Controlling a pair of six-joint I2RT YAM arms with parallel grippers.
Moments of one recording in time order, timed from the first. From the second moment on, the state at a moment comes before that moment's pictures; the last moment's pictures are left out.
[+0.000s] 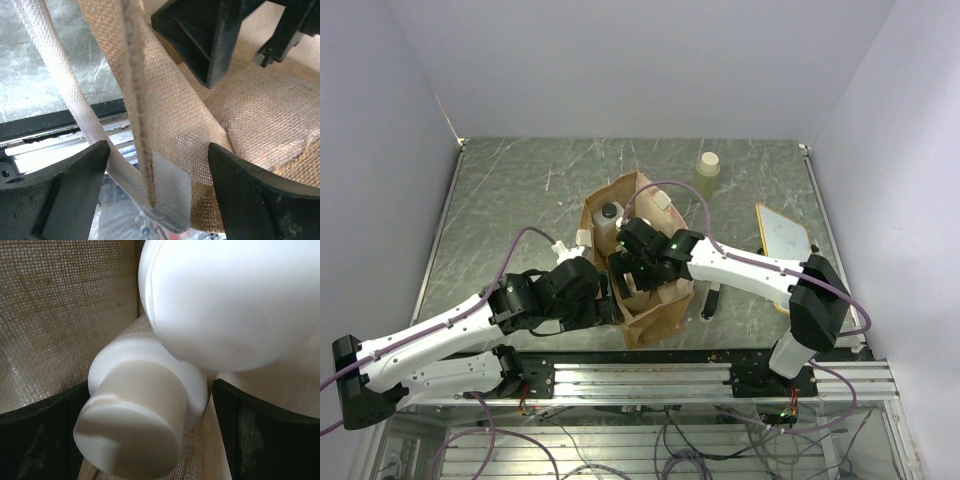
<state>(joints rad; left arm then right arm) -1.07 0.91 0.86 -0.87 -0.09 -1.13 1.00 1.66 1.26 -0.70 0.09 0.54</state>
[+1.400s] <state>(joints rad) -1.08 0.95 1.27 -1.19 -0.33 -1.07 0.79 1.45 1.47 -0.73 -0.25 0.68</state>
